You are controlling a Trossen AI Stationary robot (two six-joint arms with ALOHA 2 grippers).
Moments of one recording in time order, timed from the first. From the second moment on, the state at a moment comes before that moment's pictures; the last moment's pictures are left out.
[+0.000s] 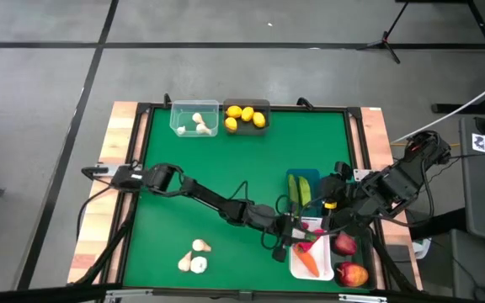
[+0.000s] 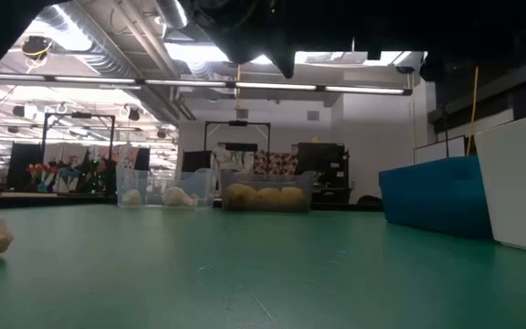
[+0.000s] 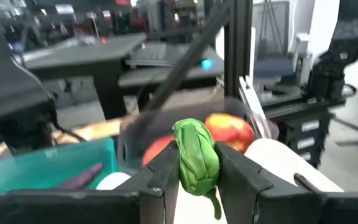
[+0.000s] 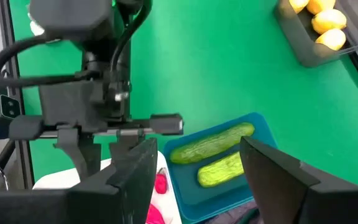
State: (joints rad) left arm -0.28 2.39 1.68 0.65 -0.03 0.10; right arm 0.67 1.44 1.72 -1.47 0.50 0.87
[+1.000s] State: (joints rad) left arm -0.33 2.12 1.69 -0.34 -0.03 0.07; right arm 0.67 1.44 1.72 -1.49 0.50 0.89
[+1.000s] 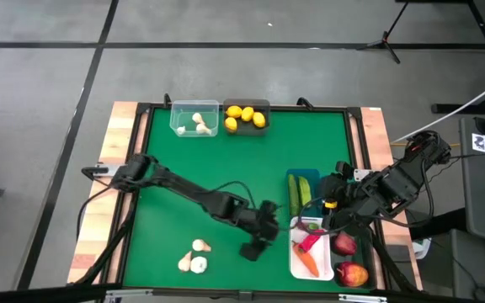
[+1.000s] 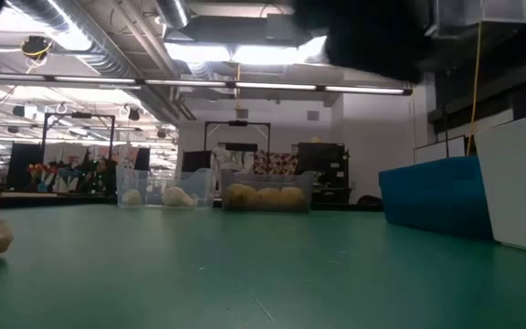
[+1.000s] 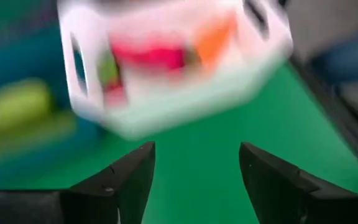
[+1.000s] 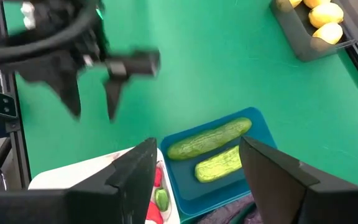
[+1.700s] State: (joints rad) left arm -0.85 1.74 1.17 -0.63 -0.52 -0.73; right arm 0.67 1.44 1.72 -1.49 0.57 0.89
